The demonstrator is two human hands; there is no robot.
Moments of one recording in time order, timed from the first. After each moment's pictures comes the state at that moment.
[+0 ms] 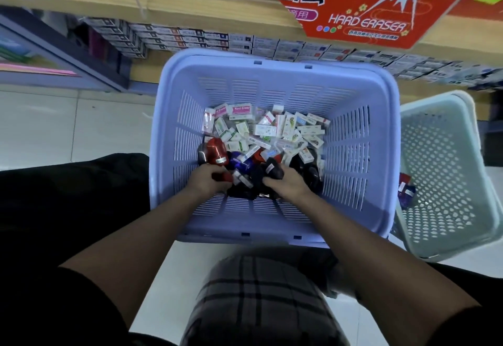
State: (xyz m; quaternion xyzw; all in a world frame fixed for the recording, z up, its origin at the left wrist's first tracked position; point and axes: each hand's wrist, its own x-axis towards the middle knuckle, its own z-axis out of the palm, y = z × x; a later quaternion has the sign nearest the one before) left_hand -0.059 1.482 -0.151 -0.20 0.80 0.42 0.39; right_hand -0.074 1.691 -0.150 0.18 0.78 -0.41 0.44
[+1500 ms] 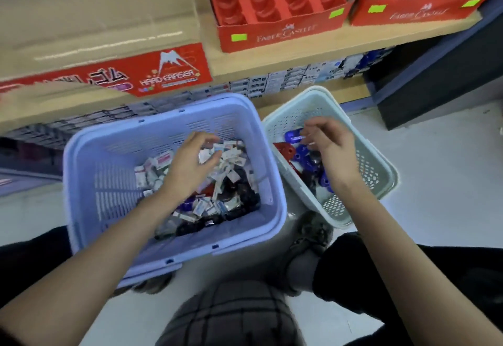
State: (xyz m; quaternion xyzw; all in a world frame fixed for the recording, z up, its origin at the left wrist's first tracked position) left_hand -0.127 1.630 -0.026 0.14 0.90 0.40 0.13; right_hand -0.076 1.877 0.009 0.24 0.73 -0.64 -0.03
